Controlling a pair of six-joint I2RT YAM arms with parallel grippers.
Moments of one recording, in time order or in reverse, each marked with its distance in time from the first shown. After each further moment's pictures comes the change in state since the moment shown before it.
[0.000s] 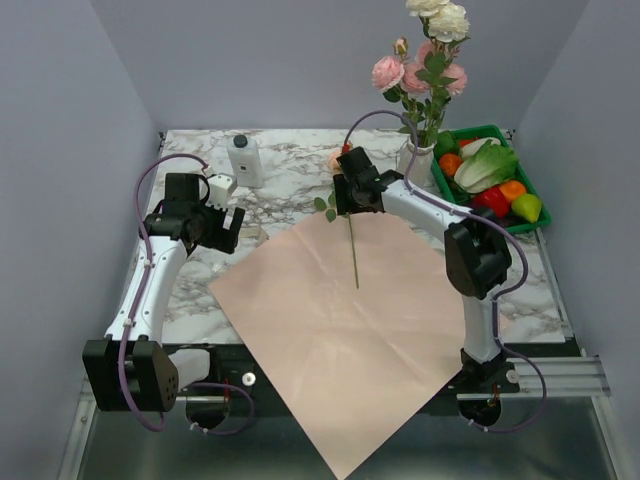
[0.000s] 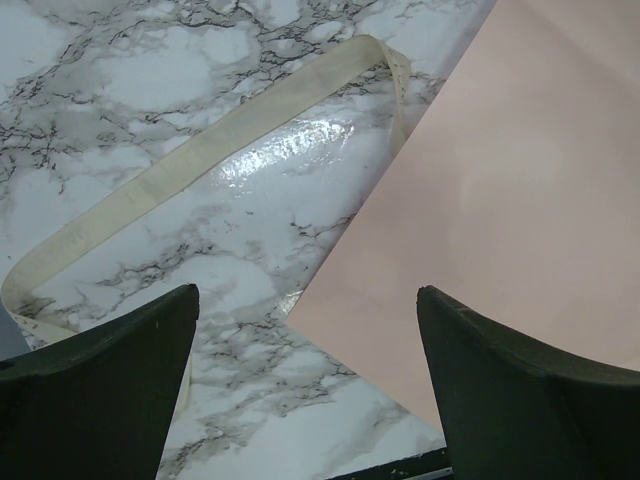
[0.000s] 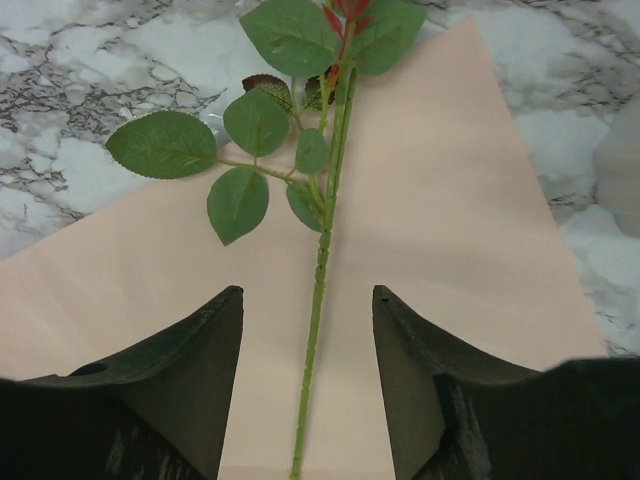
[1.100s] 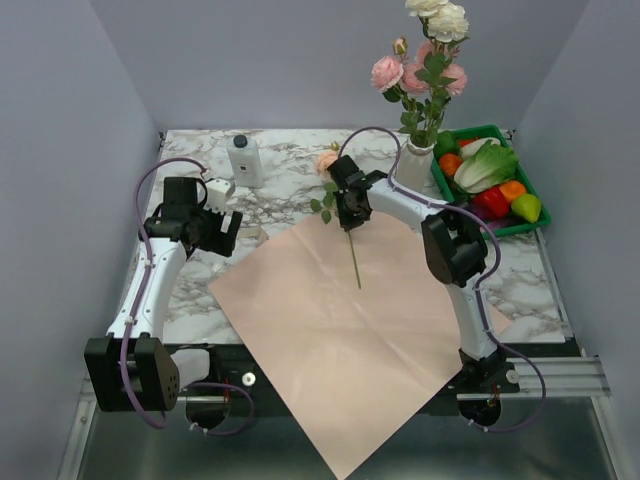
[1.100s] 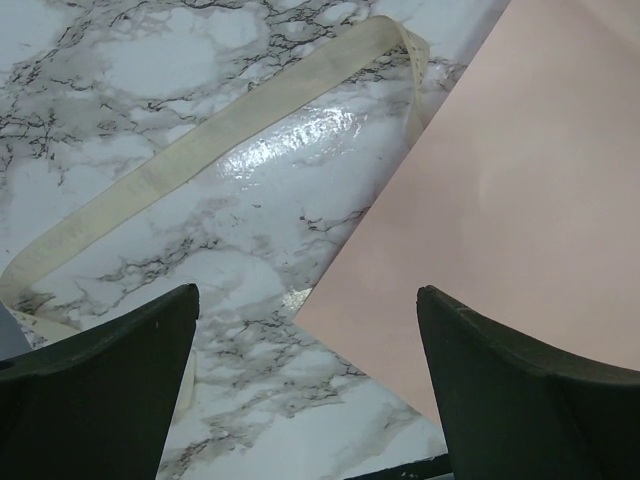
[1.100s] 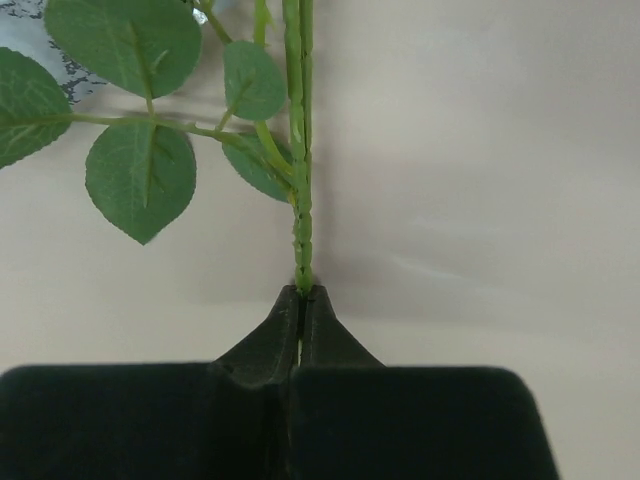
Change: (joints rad) left arm 0.017 0.002 -0.042 0.029 0.000 0.030; right arm 0.000 0.224 0.174 -0.227 -0.079 0.053
